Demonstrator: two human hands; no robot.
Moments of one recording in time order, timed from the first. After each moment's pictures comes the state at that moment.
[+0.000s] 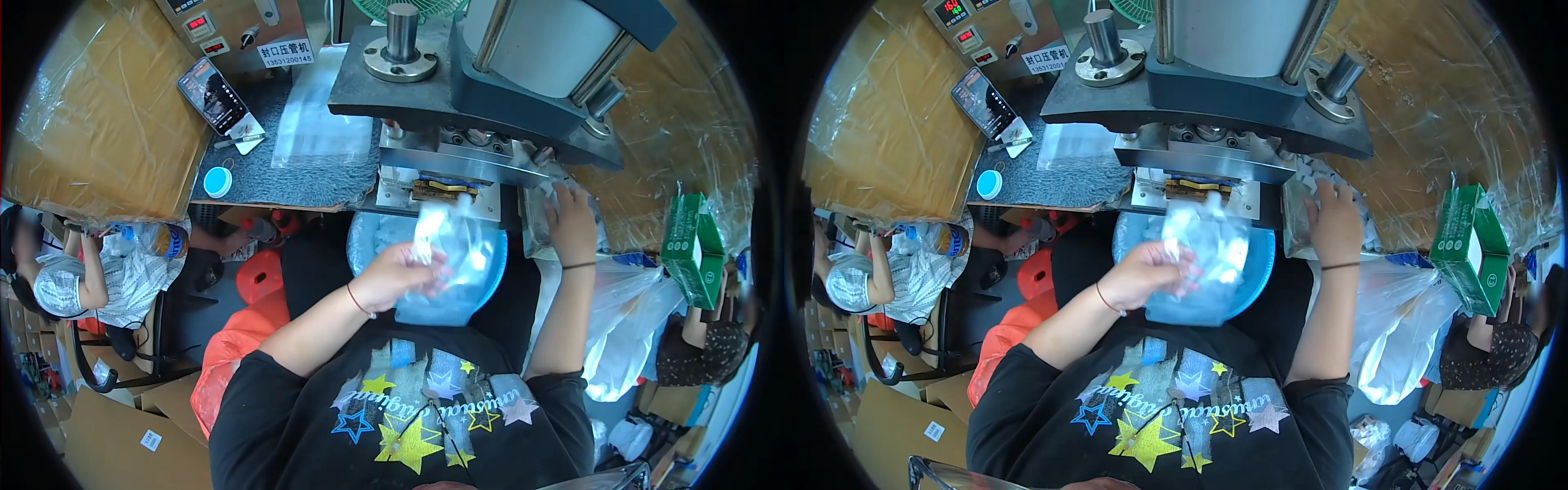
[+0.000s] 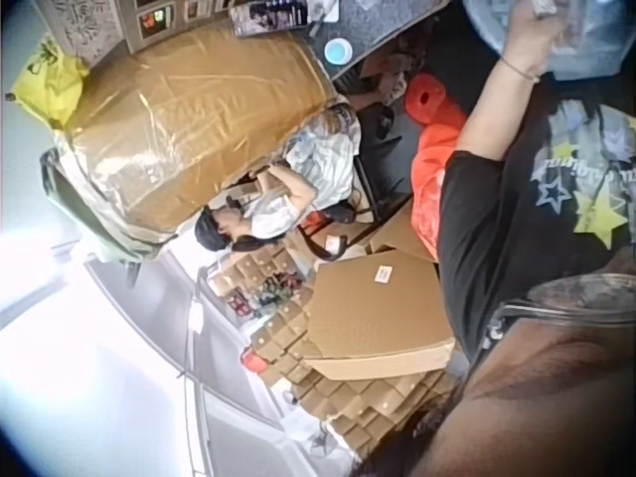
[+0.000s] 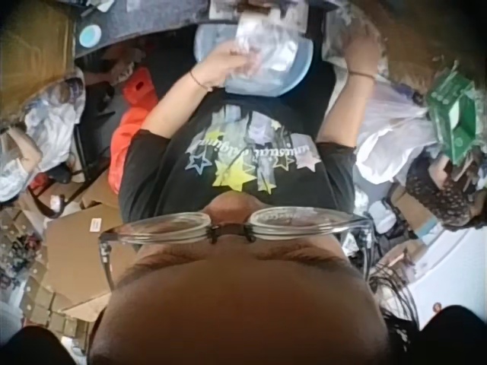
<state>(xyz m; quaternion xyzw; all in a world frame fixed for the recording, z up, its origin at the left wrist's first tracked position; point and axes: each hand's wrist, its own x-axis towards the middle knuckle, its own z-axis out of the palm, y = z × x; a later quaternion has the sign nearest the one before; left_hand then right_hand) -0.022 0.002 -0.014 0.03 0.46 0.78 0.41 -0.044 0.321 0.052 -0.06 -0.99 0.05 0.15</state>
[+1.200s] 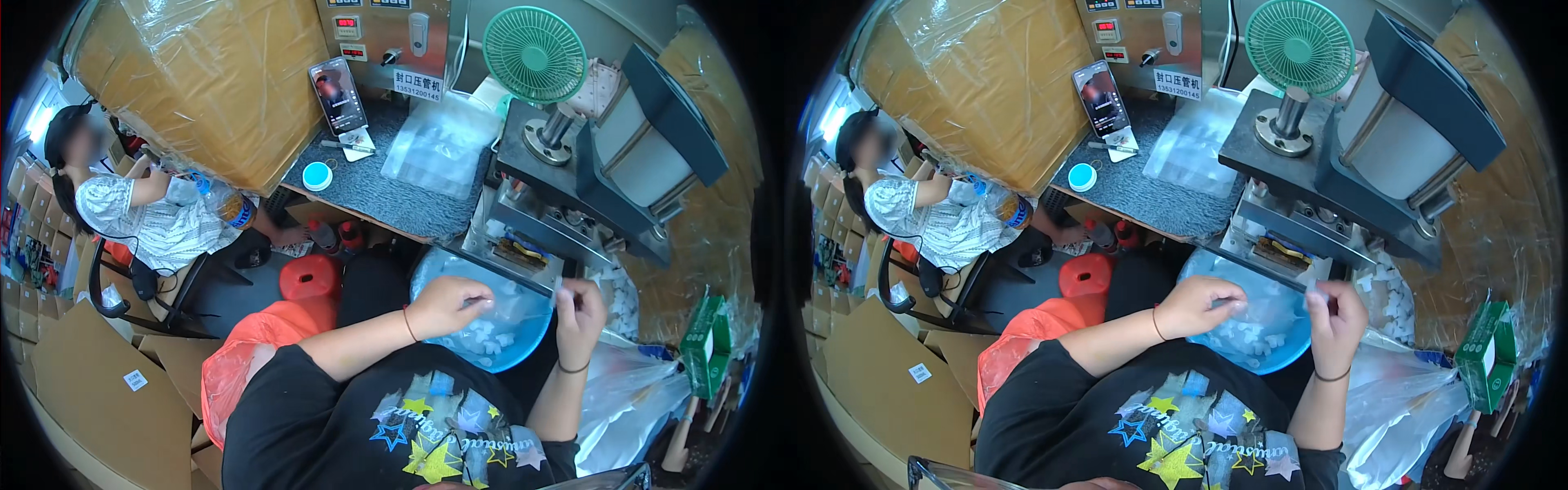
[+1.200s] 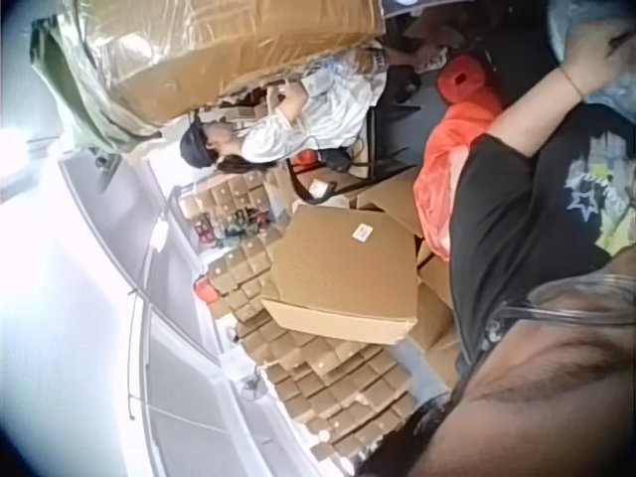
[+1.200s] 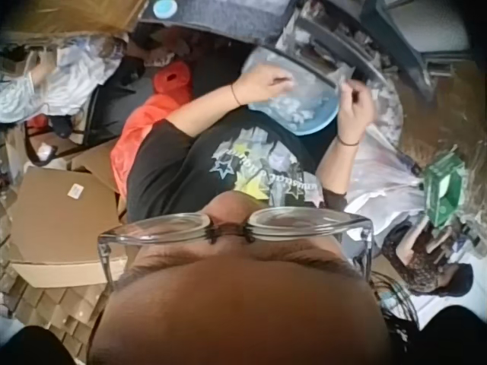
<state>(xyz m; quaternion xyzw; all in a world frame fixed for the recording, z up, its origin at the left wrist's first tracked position) -0.013 -0.032 0.017 0.24 0.81 0.53 0.01 -0.006 0.205 0.080 0.08 -0.83 0.53 0.17</state>
